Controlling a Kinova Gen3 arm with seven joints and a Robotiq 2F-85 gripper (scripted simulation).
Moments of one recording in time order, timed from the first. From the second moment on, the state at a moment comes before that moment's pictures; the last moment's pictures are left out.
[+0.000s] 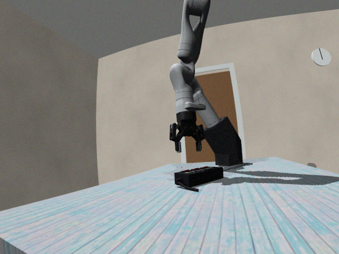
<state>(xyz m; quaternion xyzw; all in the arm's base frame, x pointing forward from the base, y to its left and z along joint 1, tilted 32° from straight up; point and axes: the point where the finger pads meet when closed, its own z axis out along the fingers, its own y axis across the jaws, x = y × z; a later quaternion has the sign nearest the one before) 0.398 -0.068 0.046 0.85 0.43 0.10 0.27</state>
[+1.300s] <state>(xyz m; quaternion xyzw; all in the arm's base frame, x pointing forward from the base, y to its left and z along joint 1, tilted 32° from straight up) 0.420 0.015 0.096 0.96 0.03 0.18 0.21</state>
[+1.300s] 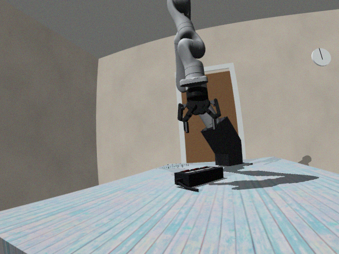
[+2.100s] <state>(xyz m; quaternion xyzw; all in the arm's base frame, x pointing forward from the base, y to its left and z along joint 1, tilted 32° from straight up) 0.417 0.022 0.083 0.96 -0.03 0.20 0.18</state>
